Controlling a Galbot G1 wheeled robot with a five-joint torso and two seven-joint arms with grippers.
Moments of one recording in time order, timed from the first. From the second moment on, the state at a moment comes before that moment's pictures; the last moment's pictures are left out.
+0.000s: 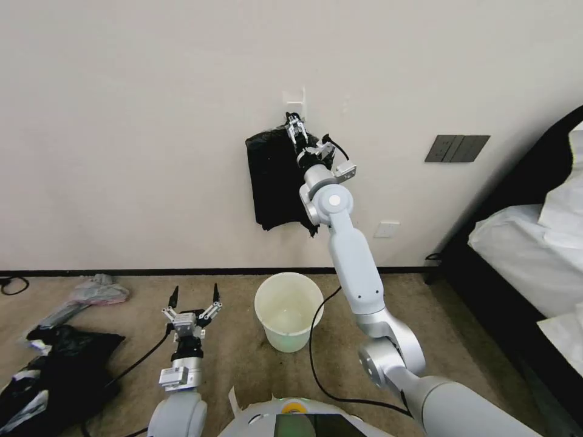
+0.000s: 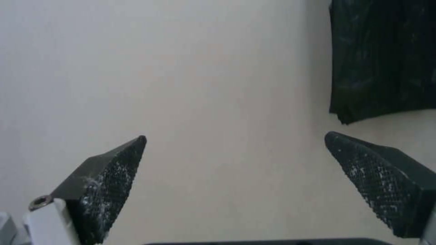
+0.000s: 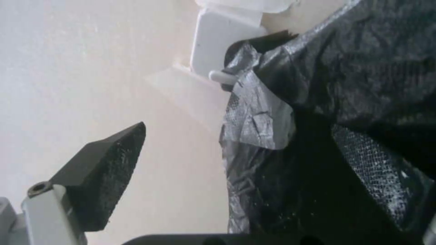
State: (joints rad) left arm 1.77 -1.45 -0.57 -2.13 0.01 -0.36 -0.21; right arm -0.36 1.60 0.21 1.60 1.39 -0.08 0.32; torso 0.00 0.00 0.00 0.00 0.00
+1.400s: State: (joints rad) left arm 1.78 -1.44 -0.57 -2.20 0.02 -0.34 -0.22; right arm -0.39 1.60 0.22 1.64 1.35 -0.08 0.29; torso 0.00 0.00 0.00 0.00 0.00
